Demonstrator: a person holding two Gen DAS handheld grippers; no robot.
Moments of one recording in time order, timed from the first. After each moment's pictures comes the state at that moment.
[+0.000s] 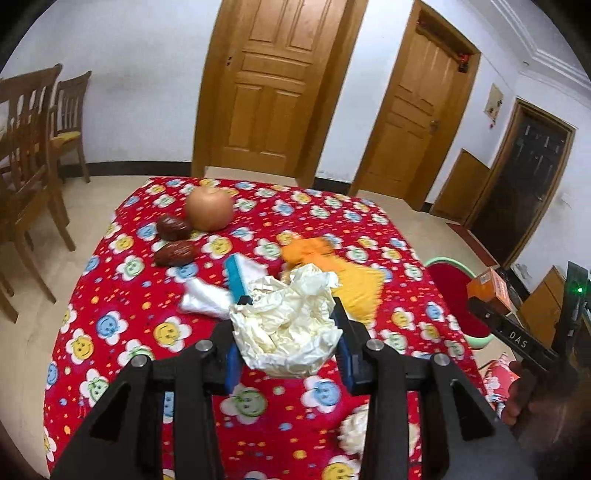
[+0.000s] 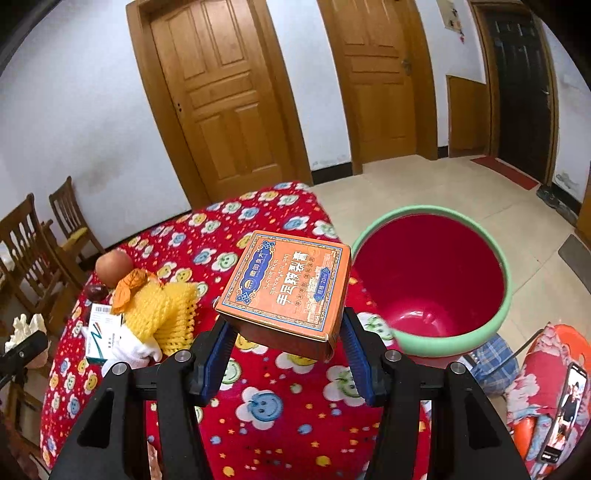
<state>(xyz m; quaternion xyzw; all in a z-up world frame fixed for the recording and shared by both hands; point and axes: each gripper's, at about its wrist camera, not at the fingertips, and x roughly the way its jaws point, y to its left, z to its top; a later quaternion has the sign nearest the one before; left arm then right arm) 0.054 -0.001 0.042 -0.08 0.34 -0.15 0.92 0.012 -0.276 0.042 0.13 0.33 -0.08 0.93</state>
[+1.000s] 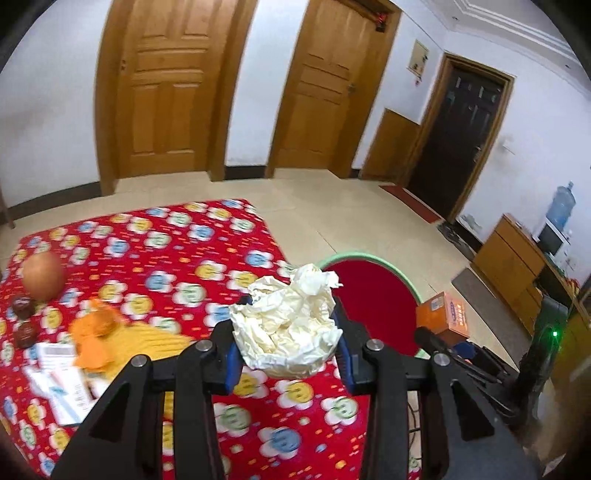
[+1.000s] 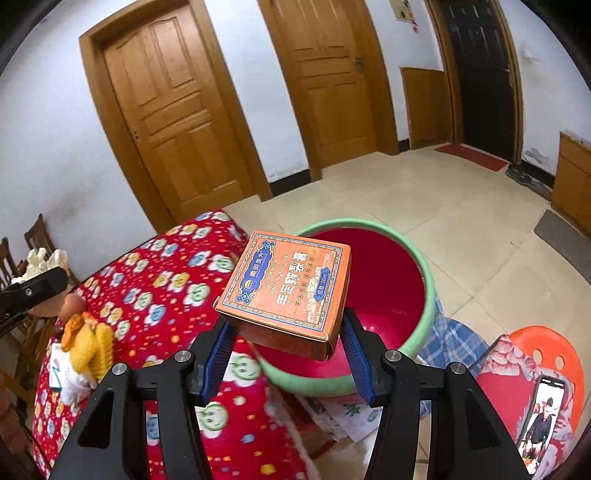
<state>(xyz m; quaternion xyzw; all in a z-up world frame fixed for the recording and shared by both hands) 0.105 -0.207 0.068 -0.01 0.36 -0.30 0.88 0.004 -0.398 0.033 0.18 0.32 -0.15 0.92</state>
